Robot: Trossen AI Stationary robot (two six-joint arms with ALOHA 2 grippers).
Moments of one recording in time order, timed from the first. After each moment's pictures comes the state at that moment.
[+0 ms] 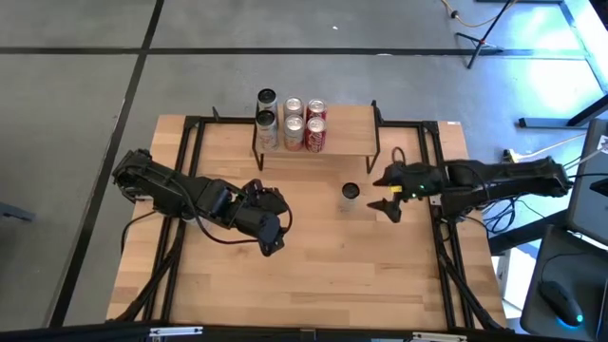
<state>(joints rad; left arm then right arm) -0.38 1.64 1.71 -1.16 -0.43 -0.72 0.07 0.90 0.84 -0.69 0.10 0.44</state>
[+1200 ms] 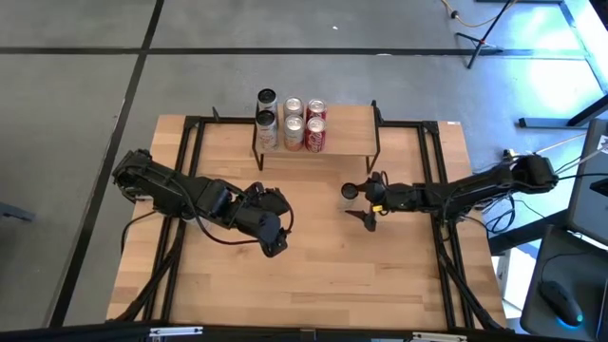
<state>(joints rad) -0.38 1.64 1.71 -1.10 -0.40 -0.78 0.09 1.15 0.31 0.38 0.22 0.15</state>
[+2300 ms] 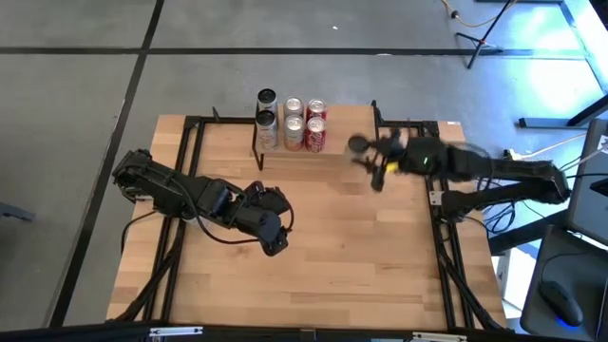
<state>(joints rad) -0.37 1.64 1.71 -1.10 -0.42 -0.78 -0.09 0.97 0.91 -0.27 0.26 -0.03</state>
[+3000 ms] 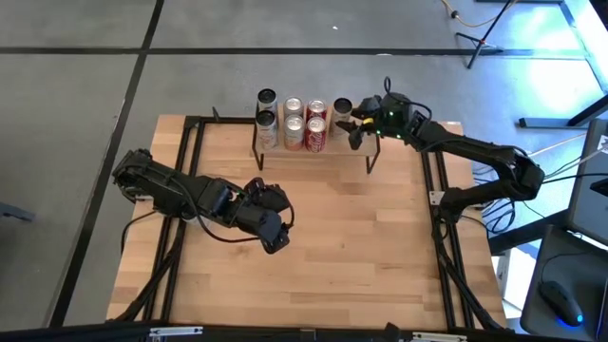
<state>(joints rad) -0.37 1.64 1.71 -1.10 -0.48 -0.75 -0.58 1.31 0.96 0.00 -0.12 0.00</state>
